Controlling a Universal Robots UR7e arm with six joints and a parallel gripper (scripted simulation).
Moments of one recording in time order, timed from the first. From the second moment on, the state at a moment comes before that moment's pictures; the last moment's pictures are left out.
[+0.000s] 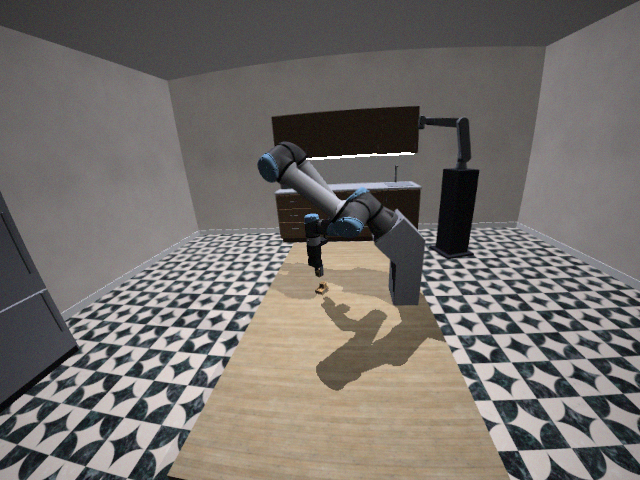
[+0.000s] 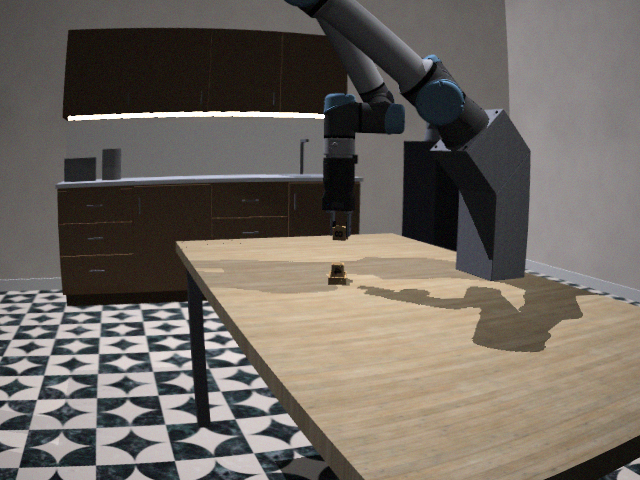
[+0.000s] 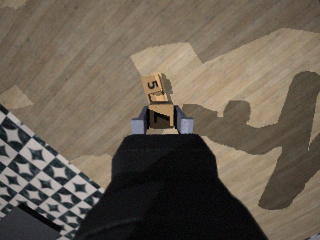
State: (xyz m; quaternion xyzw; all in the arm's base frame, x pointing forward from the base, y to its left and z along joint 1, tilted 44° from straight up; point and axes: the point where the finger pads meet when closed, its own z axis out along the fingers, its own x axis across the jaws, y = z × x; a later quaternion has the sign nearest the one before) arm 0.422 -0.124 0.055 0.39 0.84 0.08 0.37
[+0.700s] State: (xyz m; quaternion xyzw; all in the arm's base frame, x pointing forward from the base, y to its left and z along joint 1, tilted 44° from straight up) arm 0.425 -0.108 0.052 0.60 0.71 0.17 0.33
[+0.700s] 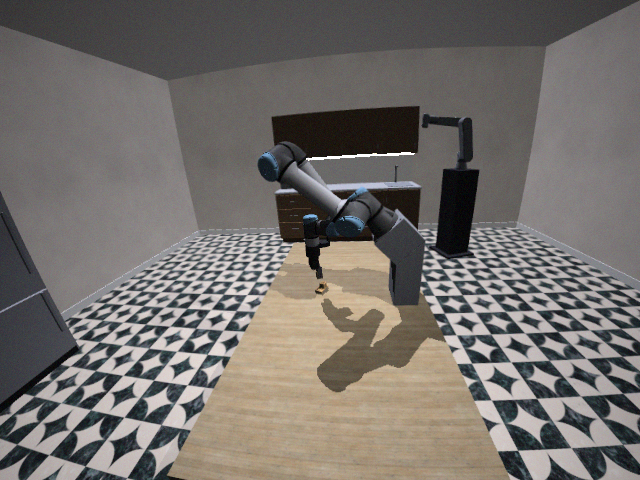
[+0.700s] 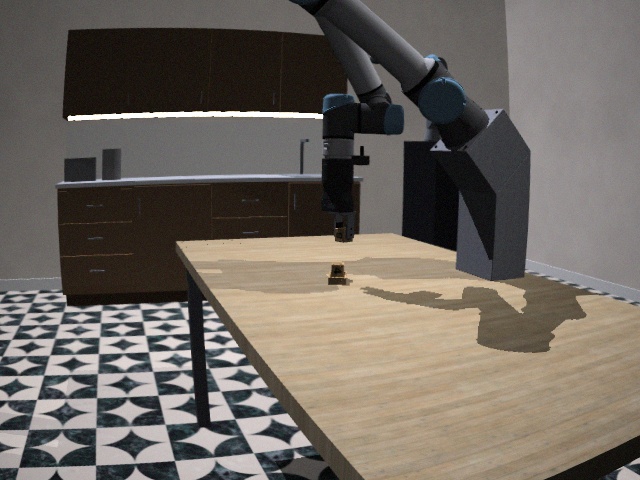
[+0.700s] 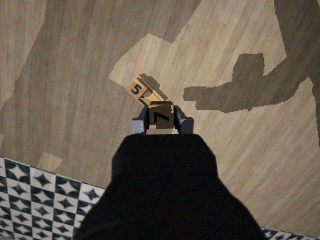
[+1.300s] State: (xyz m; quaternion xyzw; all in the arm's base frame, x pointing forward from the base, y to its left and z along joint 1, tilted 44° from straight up) arm 0.433 -0.091 0.054 0.75 0.55 0.25 0.28
